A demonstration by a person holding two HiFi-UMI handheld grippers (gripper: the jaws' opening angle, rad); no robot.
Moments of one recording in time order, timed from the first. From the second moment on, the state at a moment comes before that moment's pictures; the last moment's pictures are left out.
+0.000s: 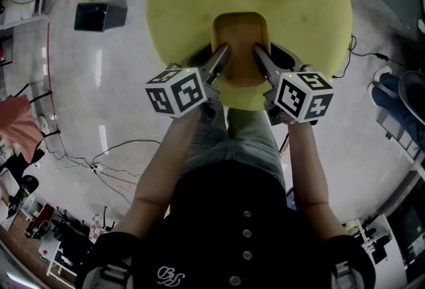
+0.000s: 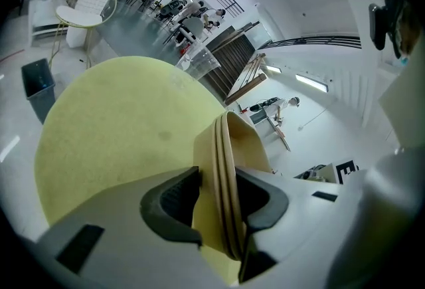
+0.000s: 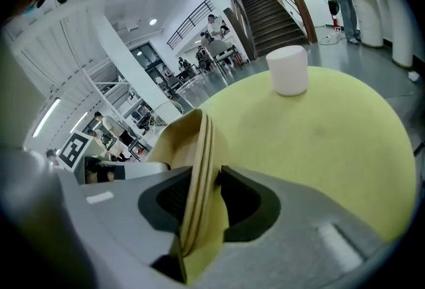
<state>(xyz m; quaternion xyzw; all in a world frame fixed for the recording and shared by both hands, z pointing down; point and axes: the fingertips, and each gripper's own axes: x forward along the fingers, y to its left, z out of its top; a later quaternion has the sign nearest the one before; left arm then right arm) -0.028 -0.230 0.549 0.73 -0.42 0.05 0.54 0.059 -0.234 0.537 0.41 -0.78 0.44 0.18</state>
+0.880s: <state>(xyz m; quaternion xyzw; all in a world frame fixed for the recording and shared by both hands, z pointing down) -0.033 -0.238 0.460 0.79 -0.38 0.04 0.47 0.053 -0.238 0.444 0.44 -0.82 0.36 0.12</state>
